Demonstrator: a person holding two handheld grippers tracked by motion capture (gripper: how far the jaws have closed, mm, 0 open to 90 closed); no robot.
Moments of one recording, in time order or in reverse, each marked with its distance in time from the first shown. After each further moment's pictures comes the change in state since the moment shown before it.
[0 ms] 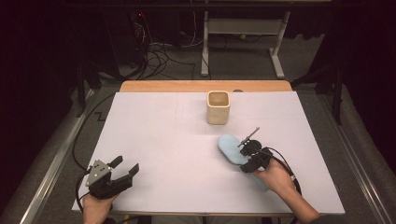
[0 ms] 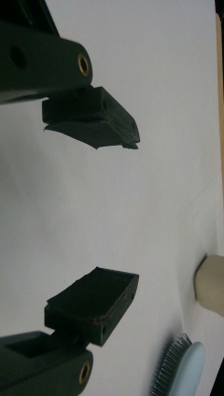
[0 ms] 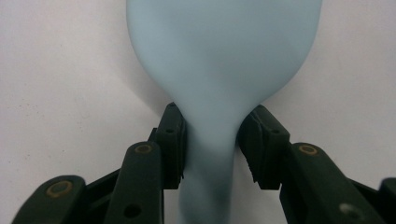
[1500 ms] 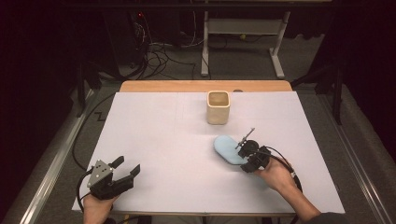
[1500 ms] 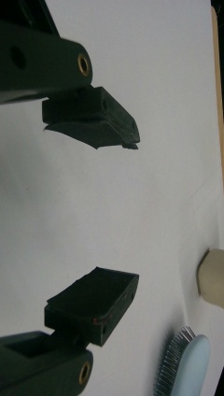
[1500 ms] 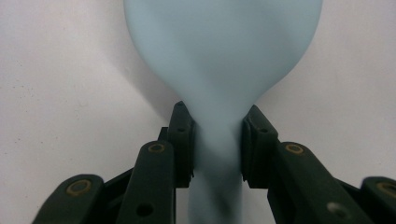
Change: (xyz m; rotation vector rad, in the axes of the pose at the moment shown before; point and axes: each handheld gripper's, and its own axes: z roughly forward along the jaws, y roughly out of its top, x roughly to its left) left arm -0.003 0.000 0.000 0.000 -0.010 0.025; right arm 0.005 0.003 -0.003 0.017 -0.037 -0.109
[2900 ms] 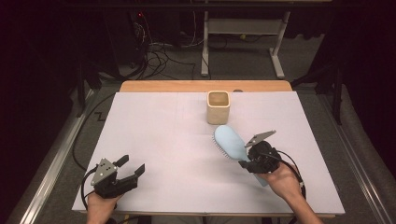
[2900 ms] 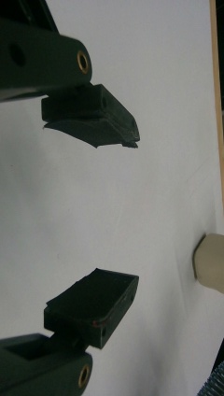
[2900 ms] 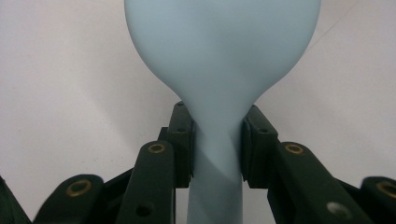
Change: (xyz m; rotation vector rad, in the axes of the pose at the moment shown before) left arm -0.009 0.008 0.006 -0.002 -0.049 0.004; right arm 0.007 -0.025 -0.036 -0.321 0.064 0.033
